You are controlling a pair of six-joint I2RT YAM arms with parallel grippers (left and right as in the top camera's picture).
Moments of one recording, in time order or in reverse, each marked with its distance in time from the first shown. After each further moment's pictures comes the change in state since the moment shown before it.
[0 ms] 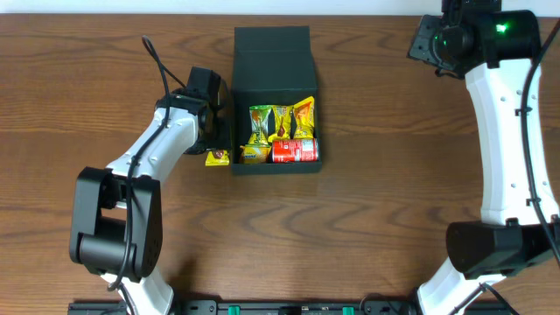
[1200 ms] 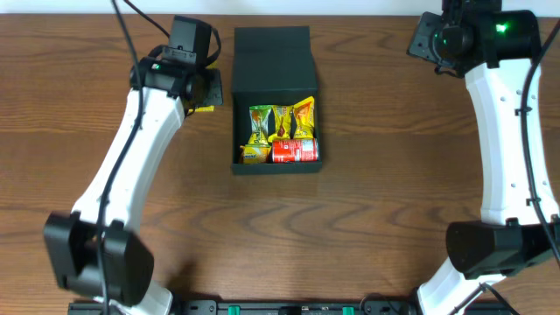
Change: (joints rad) left arm -0.021 -0.142 0.348 -0.198 -0.171 -0.005; right arm 0.000 0.000 0.000 0.024 -0.003 0.000
